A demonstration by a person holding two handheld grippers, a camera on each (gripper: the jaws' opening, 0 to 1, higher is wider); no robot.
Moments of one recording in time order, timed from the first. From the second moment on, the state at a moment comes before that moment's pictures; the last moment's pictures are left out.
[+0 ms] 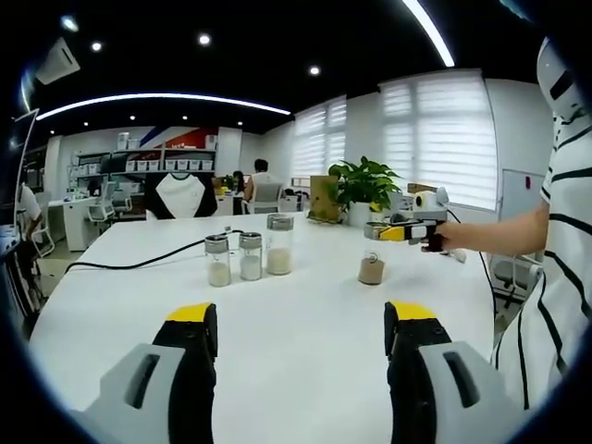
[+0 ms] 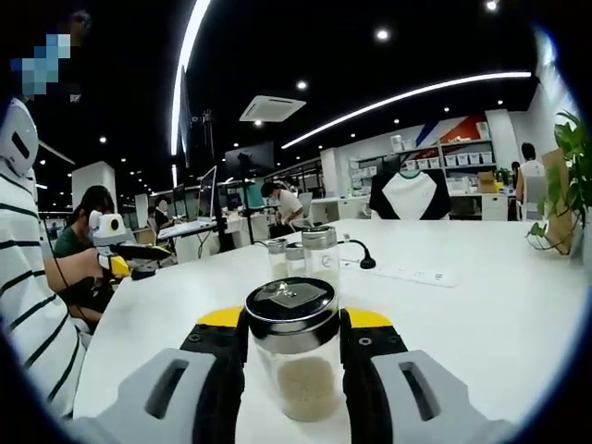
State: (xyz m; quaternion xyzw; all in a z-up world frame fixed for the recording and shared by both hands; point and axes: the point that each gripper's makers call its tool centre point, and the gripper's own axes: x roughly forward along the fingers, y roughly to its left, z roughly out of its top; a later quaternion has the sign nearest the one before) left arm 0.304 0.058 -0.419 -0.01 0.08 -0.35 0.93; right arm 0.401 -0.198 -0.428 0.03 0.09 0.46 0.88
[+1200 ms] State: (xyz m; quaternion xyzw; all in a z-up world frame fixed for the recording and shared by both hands) left arm 0.301 0.064 -0.414 -0.02 0.07 -0.35 0.94; right arm 0.416 -0.203 -0.424 0.03 0.11 0.21 0.97
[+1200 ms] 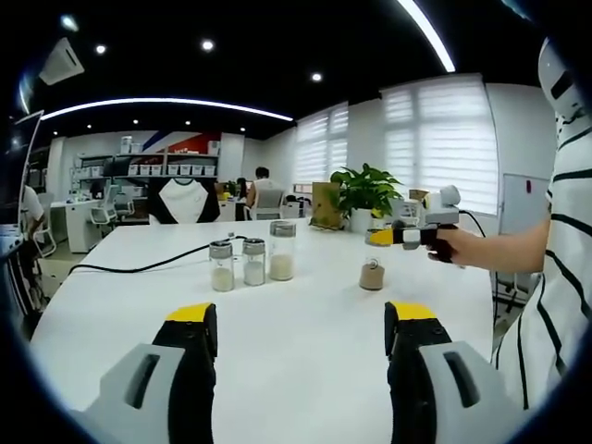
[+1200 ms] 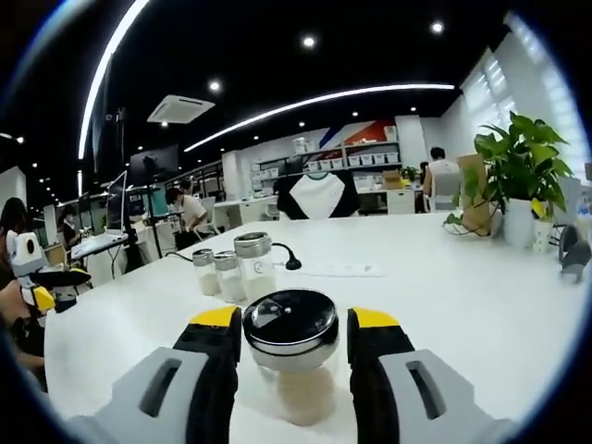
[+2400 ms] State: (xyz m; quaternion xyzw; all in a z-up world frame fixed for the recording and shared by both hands) left arm 0.300 0.057 -0.419 -0.02 0.07 -0.35 0.94; right arm 0.409 -0.200 -0.425 -0.01 0.08 0.34 0.94
